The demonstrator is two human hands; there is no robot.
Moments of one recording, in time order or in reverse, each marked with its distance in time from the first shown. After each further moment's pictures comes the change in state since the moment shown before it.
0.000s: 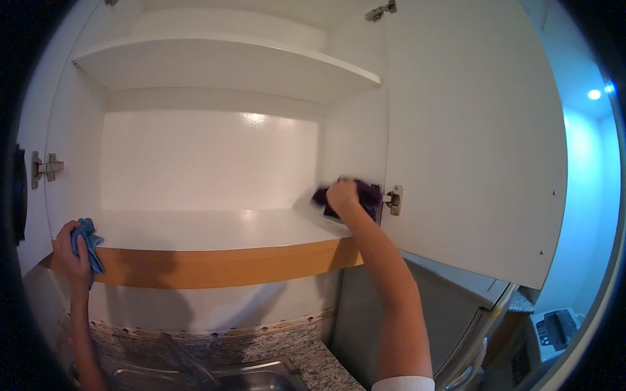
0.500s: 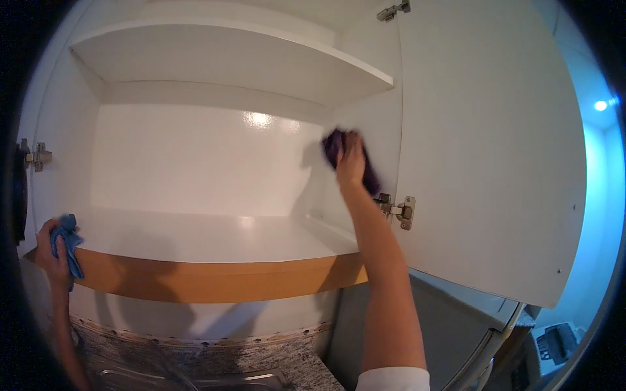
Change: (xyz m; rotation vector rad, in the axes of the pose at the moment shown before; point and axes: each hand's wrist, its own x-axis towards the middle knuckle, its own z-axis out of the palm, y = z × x) left_hand -0.011 -0.019 0.000 -0.008 -0.018 -0.015; right_hand 0.101 0.026 0.010 -0.202 0.460 0.400
